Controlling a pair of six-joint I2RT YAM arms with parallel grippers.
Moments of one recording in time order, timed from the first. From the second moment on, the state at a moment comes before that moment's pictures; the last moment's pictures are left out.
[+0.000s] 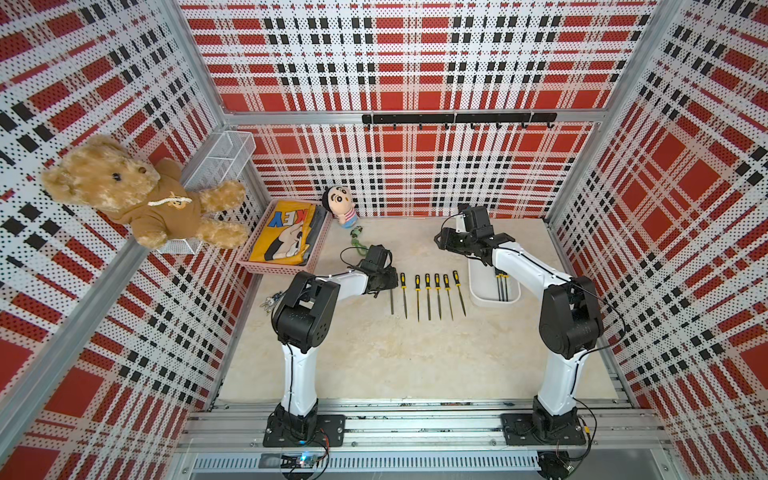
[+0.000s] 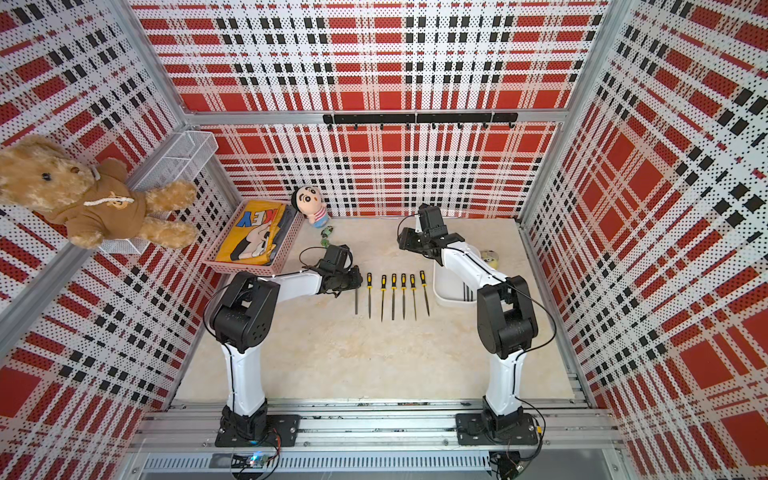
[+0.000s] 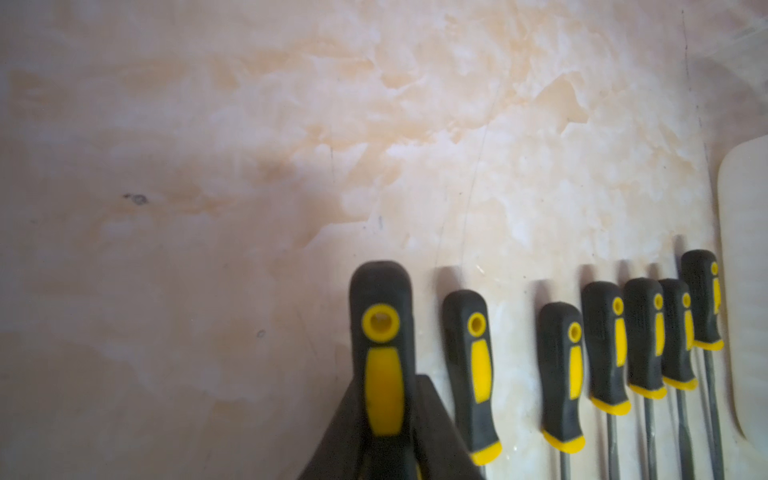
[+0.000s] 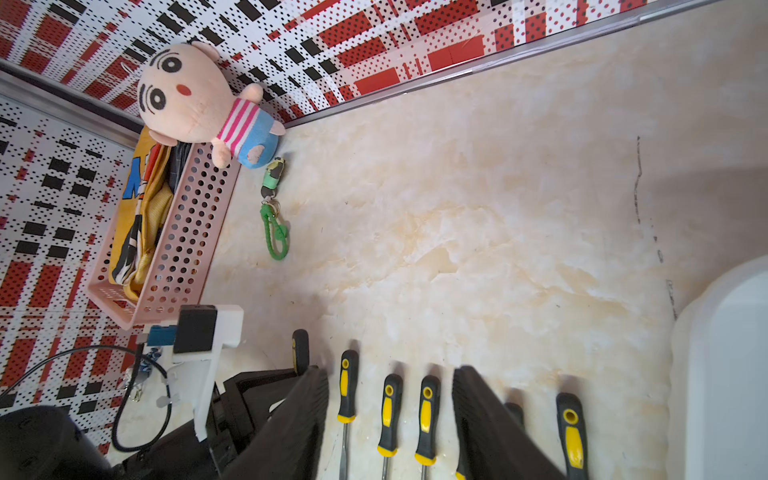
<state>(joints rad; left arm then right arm) -0.41 2.04 1.25 -0.10 0.13 -0.49 0.35 1.93 1.58 -0.31 -0.20 0.50</state>
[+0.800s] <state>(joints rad) -0.35 2.03 1.32 -0.17 0.15 -0.49 0.29 1.86 1.55 -0.35 -0.17 0.45</state>
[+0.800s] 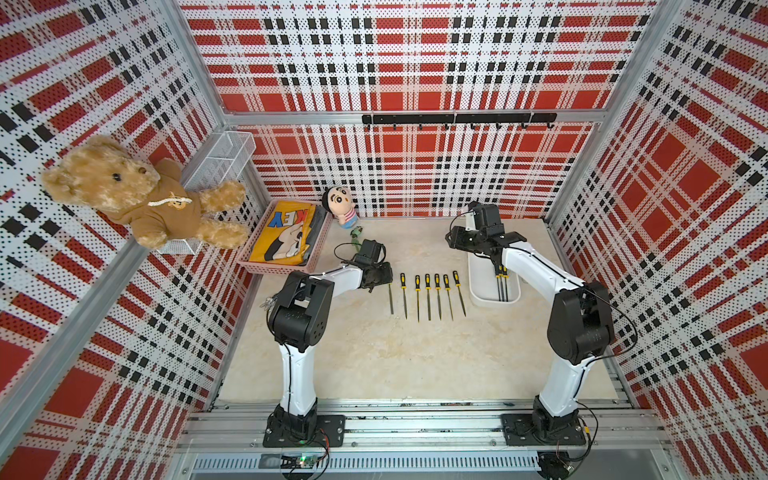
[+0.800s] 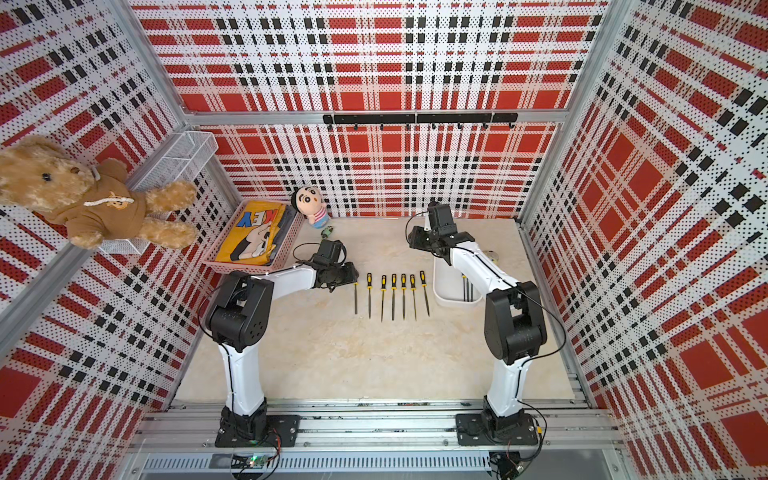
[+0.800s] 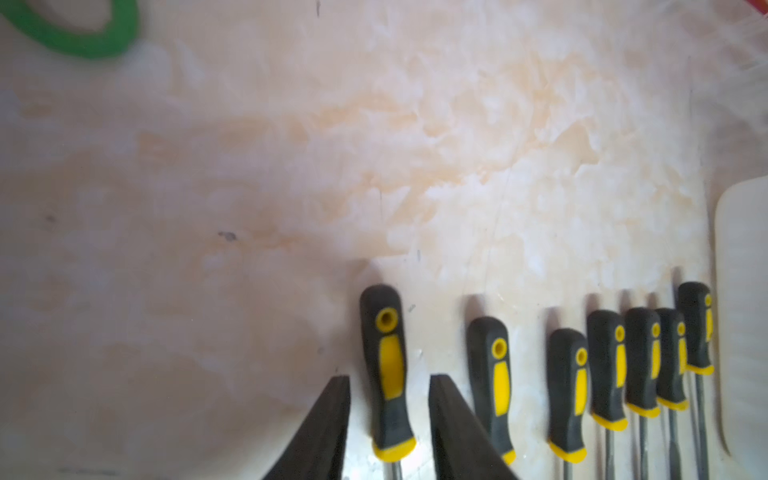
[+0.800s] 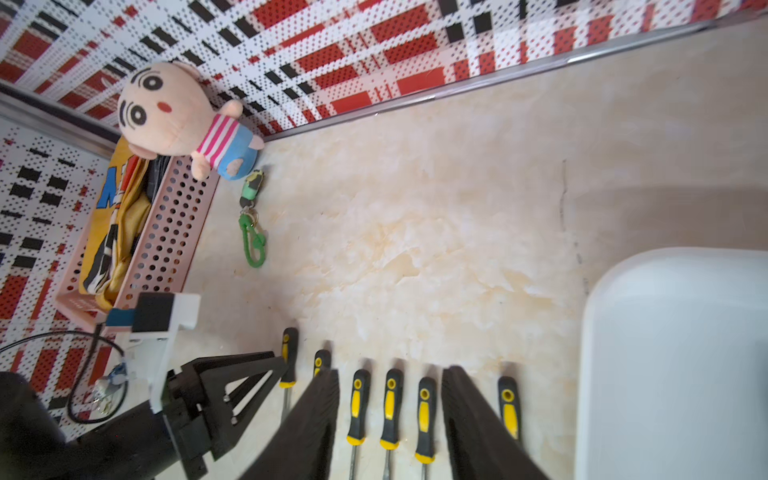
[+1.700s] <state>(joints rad) -0.34 2.12 1.42 -0.23 0.17 -0.49 0.27 1.83 1.50 -0.37 -0.15 0.44</state>
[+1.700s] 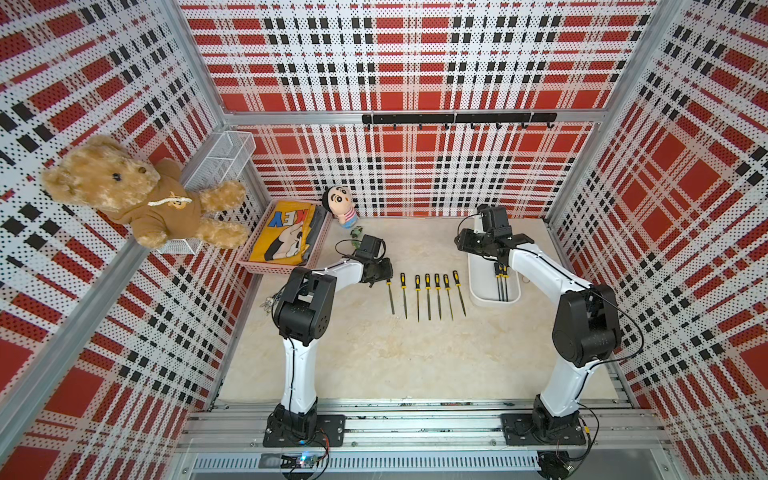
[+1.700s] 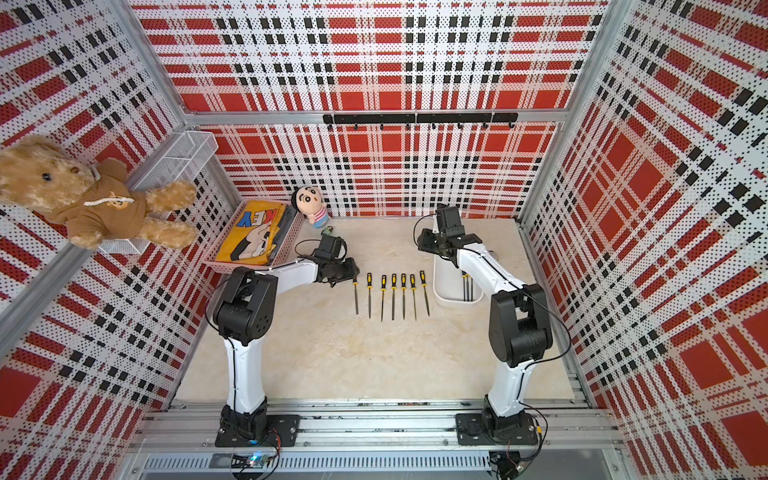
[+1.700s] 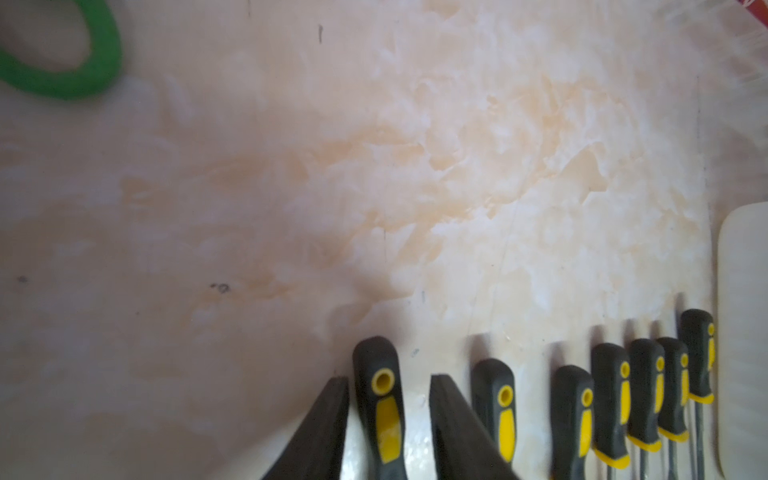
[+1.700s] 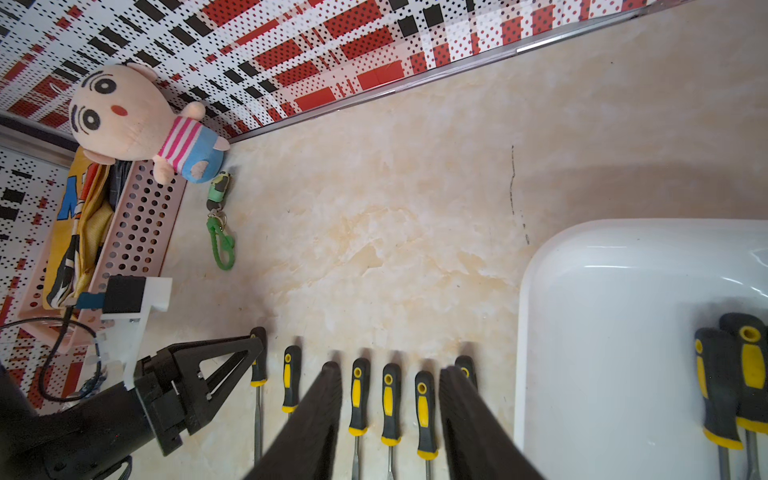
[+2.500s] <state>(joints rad) -0.40 2.13 1.44 -0.29 0.10 -0.50 0.25 1.83 1.47 -0.37 -0.18 0.44</state>
